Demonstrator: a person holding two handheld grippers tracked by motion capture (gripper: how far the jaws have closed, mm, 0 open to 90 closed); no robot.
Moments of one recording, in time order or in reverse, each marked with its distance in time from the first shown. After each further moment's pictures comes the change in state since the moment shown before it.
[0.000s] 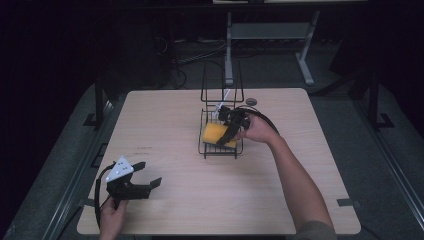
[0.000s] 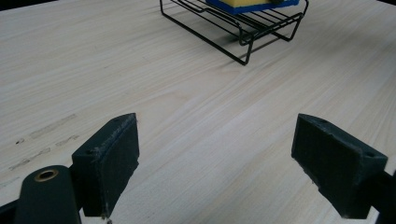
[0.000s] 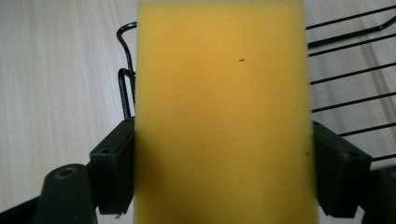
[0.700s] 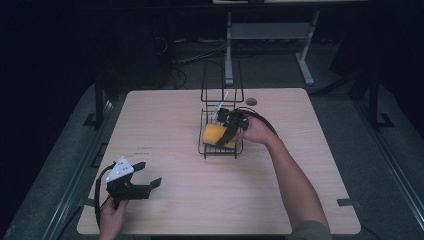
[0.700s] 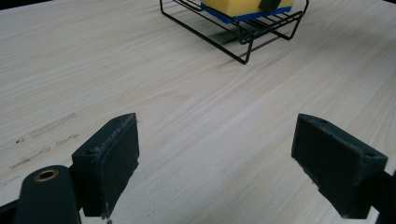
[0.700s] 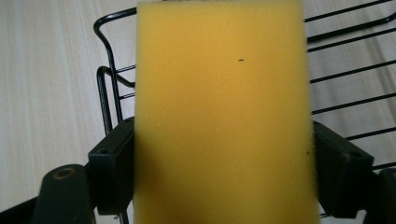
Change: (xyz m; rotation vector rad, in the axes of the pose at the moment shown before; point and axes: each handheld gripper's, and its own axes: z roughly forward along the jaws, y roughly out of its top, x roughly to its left) left arm 0.000 0.000 0.000 0.001 0.000 -0.004; right arm -0.004 0.000 0.013 0.015 -0.012 0.009
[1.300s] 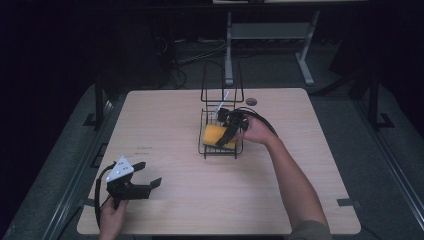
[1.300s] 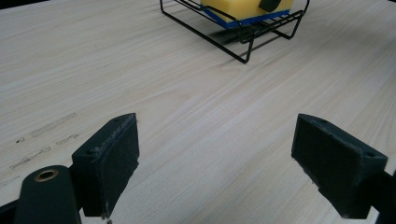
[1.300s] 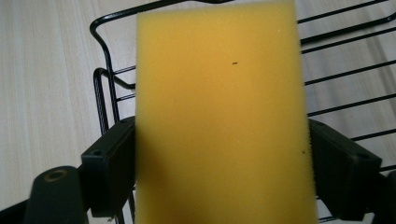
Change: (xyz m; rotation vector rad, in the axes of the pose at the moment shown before) left arm 0.000 0.000 0.001 0.003 0.001 0.003; right arm -0.002 -0.001 0.002 -0.015 0.008 0.009
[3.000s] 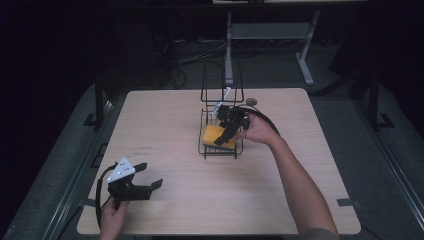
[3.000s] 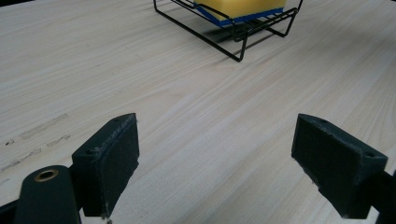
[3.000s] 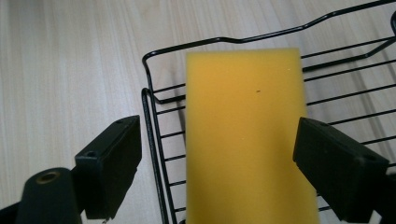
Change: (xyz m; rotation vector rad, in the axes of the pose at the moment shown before) left arm -0.002 0.000 0.001 0.006 -0.017 0.007; right arm 0.023 0.008 -0.028 -0.057 -0.025 -0.045
